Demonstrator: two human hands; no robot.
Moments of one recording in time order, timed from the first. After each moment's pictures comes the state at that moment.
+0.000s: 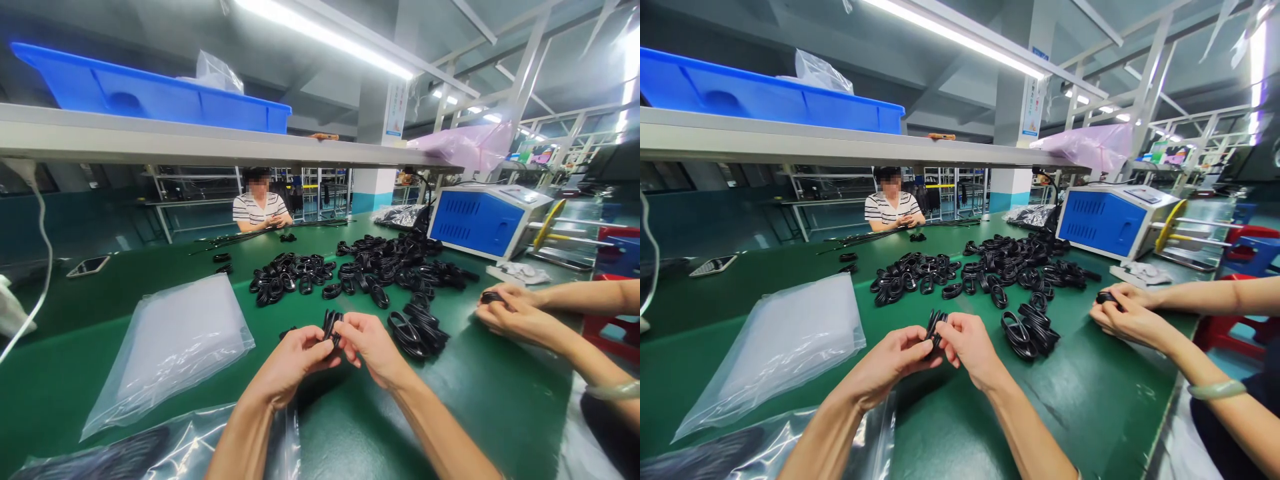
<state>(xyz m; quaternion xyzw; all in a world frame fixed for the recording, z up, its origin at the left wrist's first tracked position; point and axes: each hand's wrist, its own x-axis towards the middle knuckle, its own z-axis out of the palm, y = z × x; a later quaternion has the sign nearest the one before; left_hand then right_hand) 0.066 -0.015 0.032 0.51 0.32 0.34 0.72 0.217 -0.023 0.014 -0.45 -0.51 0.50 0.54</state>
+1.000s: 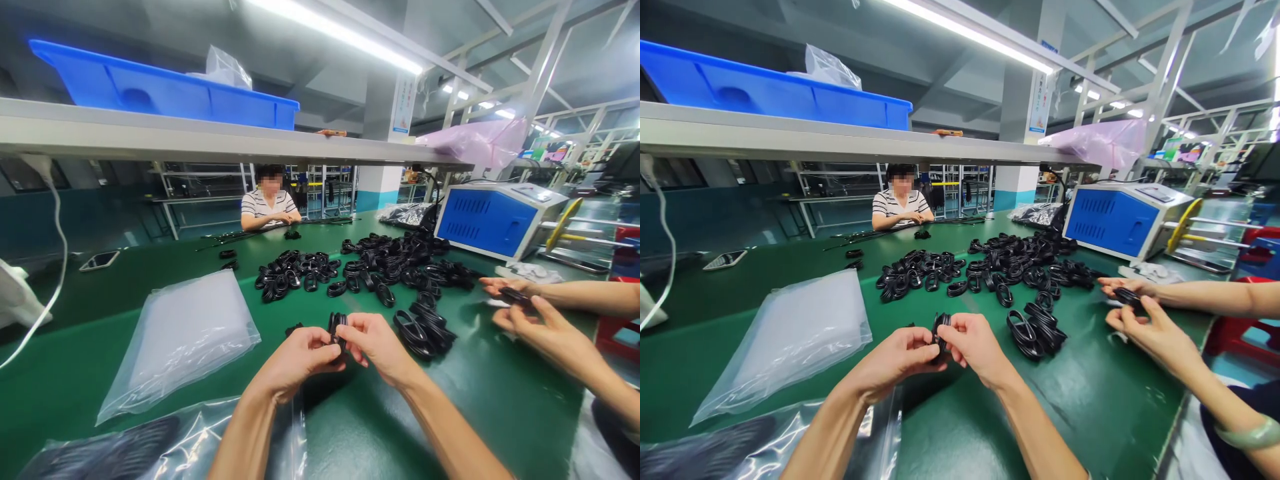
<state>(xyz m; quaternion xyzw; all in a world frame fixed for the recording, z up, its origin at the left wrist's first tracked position) 0.061 -0.015 0.028 0.54 0.33 0.30 0.72 0.221 -0.025 0.016 -0.47 -0.55 0.49 0.49</state>
